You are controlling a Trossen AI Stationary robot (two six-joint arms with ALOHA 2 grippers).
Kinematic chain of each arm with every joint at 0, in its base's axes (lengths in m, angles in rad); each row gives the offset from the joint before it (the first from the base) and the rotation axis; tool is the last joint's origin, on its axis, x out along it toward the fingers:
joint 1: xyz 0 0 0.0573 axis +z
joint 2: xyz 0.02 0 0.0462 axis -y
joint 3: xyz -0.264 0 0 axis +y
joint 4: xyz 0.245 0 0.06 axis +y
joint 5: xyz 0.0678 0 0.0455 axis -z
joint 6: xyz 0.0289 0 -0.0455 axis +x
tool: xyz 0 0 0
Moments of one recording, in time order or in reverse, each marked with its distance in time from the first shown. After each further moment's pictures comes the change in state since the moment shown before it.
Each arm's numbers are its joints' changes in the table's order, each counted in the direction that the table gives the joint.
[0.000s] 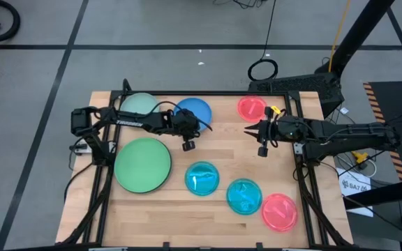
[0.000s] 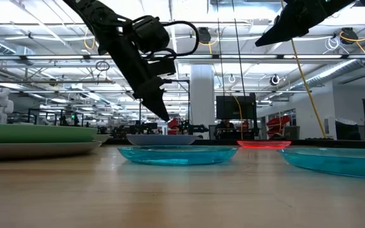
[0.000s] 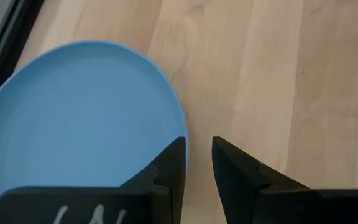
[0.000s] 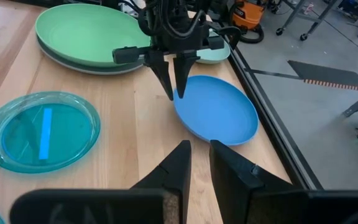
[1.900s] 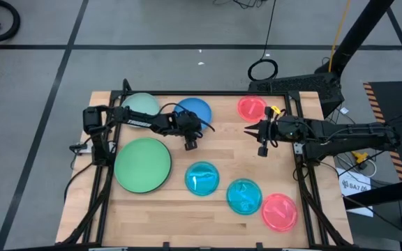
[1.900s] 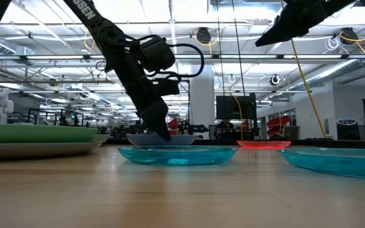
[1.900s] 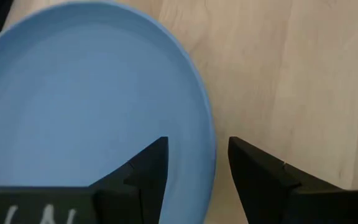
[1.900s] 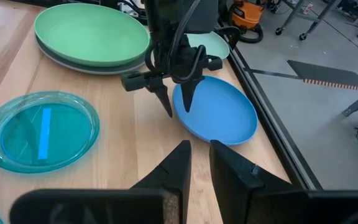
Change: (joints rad) left arm 0.031 -0.130 0.001 -0.082 -0.041 0.021; right arm -0.001 0.000 -0.001 0.001 0.002 -0.001
